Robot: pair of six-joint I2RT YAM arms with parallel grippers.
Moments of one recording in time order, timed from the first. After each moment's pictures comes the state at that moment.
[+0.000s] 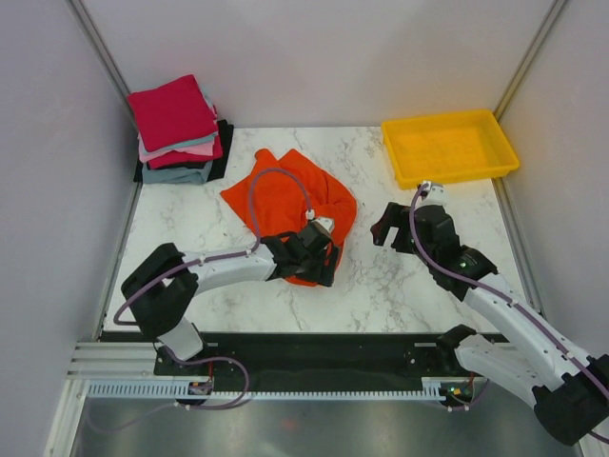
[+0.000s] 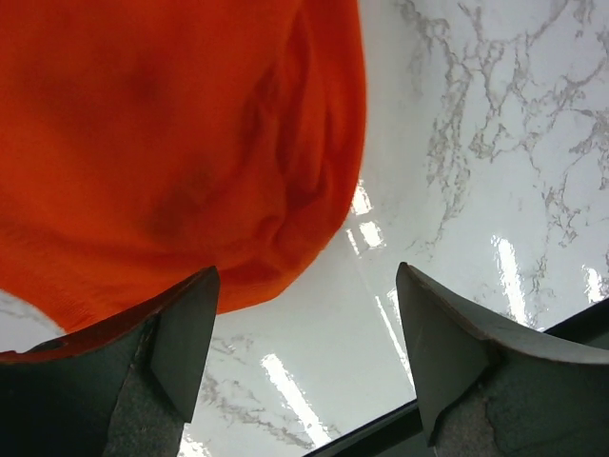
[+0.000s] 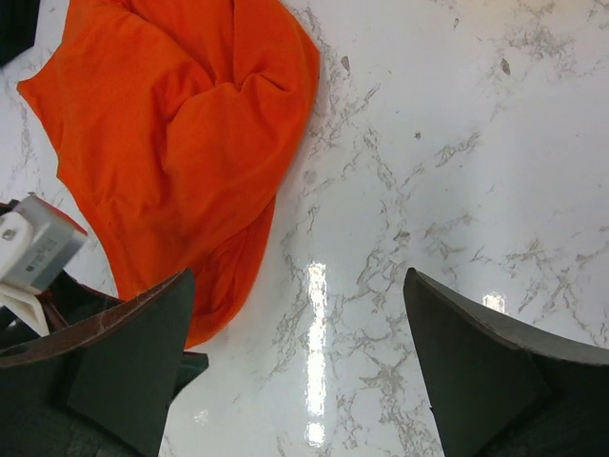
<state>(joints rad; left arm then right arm) -0.93 1.60 0.96 -0.34 -0.10 -0.58 0.51 0.91 0.74 -0.38 0.21 0.59</state>
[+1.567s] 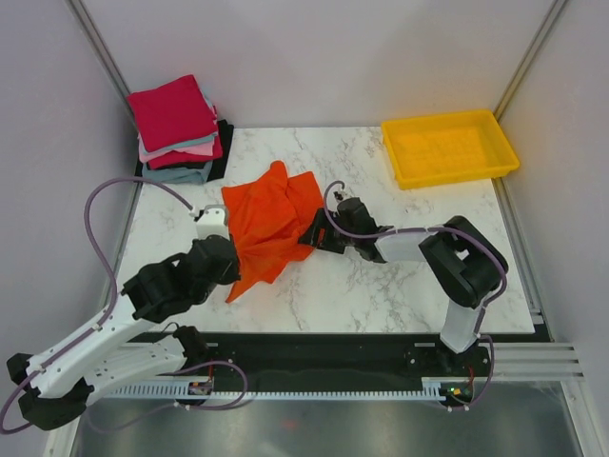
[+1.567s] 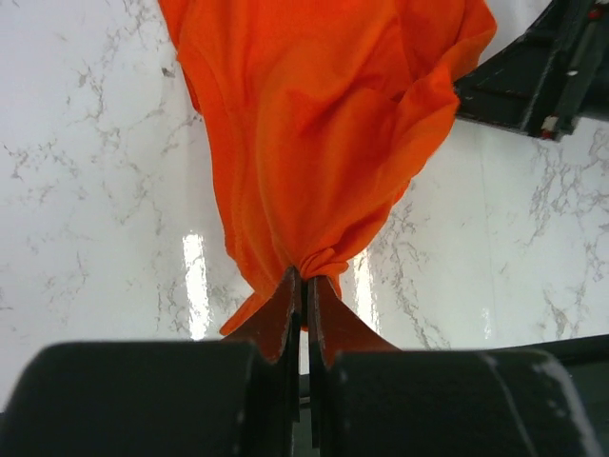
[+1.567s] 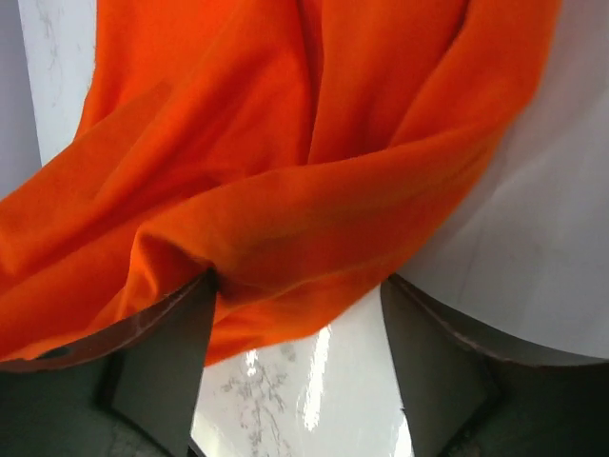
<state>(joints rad) -0.92 0.74 0.90 -0.93 -0.58 -0.68 0.65 1.80 0.85 0.30 -0.23 0.84</state>
